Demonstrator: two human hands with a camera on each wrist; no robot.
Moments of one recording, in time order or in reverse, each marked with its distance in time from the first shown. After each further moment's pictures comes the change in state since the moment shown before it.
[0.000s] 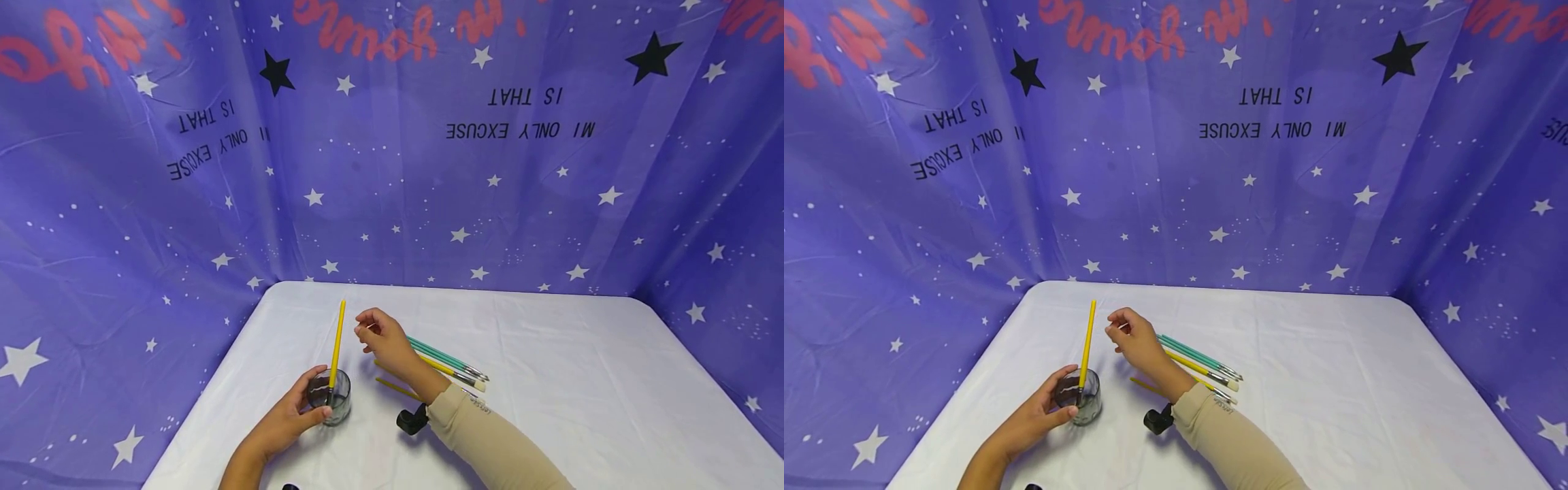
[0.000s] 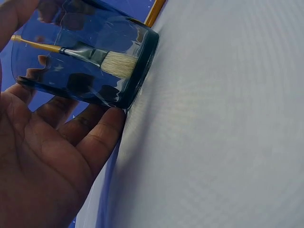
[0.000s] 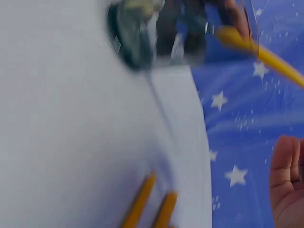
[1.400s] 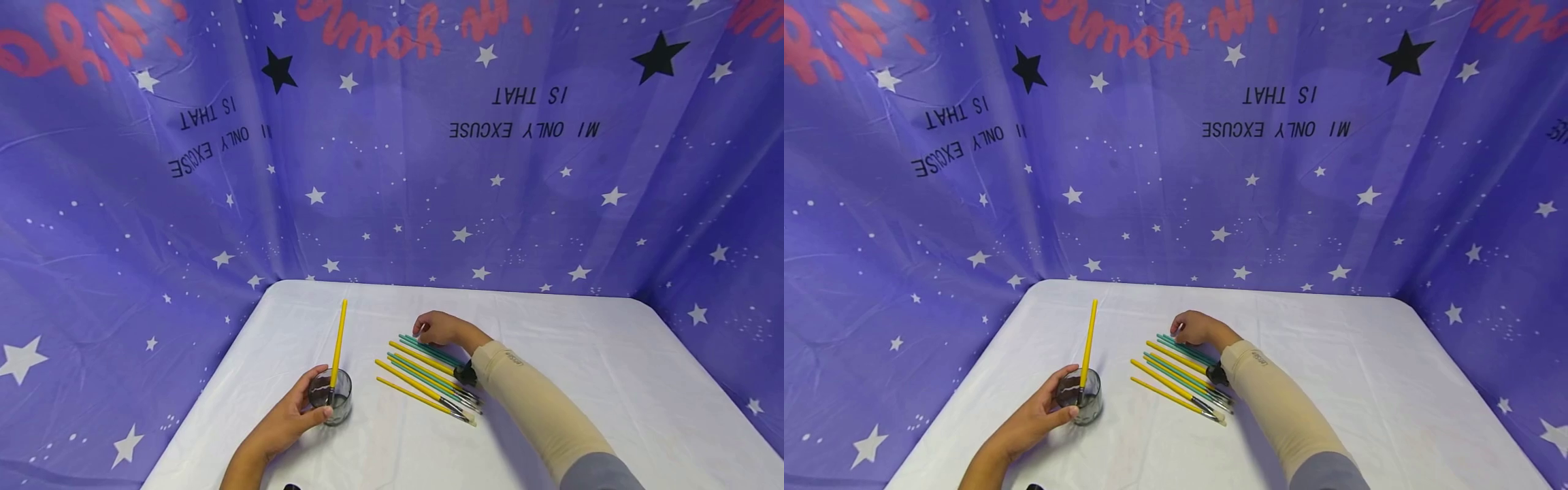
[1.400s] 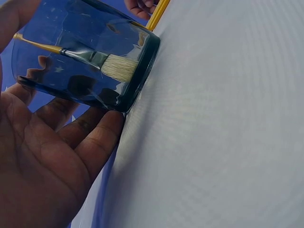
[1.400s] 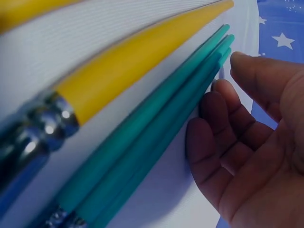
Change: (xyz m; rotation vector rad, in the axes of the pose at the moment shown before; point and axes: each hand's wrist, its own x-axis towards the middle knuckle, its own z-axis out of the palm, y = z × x) left_hand 0.001 -0.004 -0.001 -0.017 0.000 -0.011; right_hand 0.028 0.035 -0.128 -0.645 -0.431 0.349
